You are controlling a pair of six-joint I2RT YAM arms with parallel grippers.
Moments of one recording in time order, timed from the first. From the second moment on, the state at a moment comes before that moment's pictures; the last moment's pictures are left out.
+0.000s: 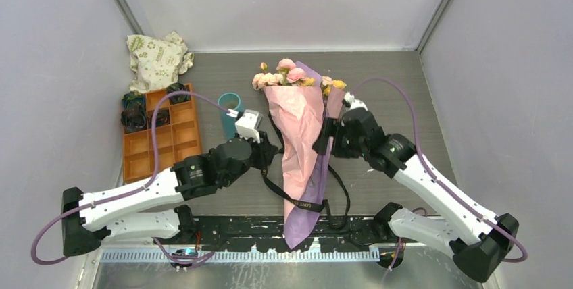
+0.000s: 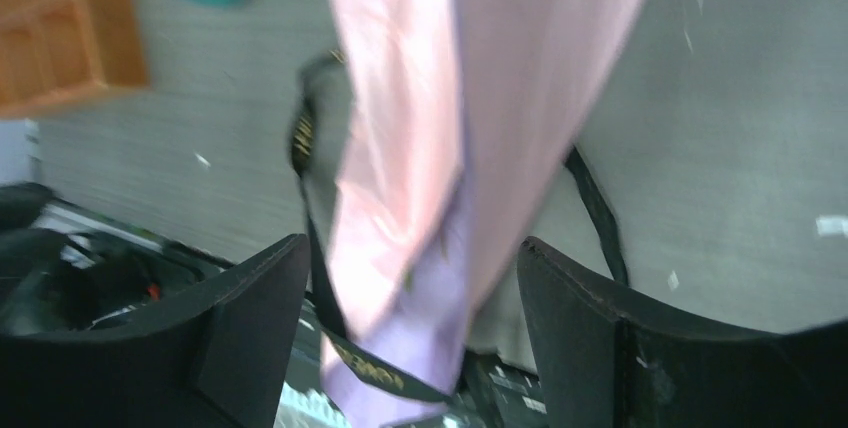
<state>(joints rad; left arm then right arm) -1.16 0.98 0.85 -0.30 -0.55 -0.59 0.65 0.99 0.98 -0.68 0.04 0.68</state>
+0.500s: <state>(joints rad) -1.24 1.24 0.85 -0.25 -0.01 -0.39 0.88 0.64 0.64 -0.95 0.03 1.00</state>
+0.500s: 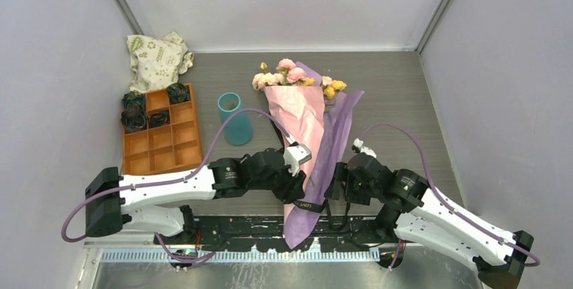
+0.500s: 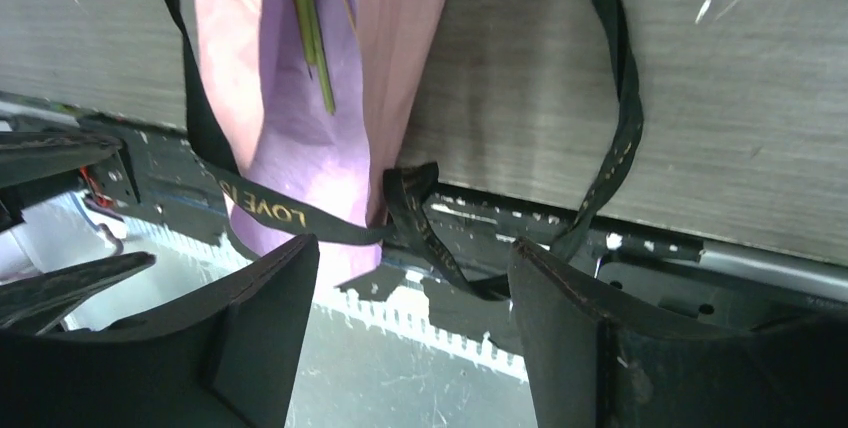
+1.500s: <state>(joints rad) -1.24 1.55 0.84 -0.06 0.36 -0.34 1.28 0.93 0.59 -0.95 0.30 1.27</state>
